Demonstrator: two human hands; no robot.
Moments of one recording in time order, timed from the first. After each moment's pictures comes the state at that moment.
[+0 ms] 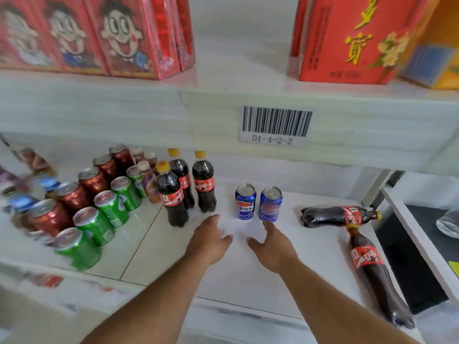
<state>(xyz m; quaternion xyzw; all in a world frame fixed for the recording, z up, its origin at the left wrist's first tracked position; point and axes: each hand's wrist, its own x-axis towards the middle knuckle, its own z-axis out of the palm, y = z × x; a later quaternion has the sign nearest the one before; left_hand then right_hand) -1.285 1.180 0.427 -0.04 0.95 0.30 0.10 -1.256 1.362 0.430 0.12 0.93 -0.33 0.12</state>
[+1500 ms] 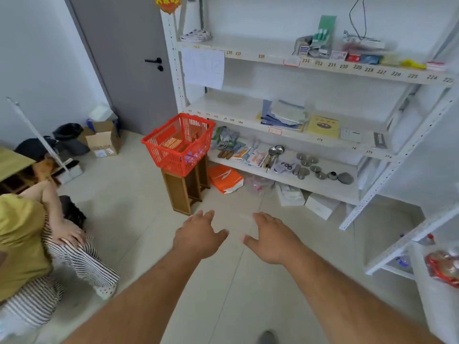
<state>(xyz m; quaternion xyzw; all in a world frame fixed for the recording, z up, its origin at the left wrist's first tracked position) -0.441 0.766 0.450 -0.78 0.59 0.22 -0.04 -0.644 0.737 0.452 -0.78 0.58 0.03 0.22</state>
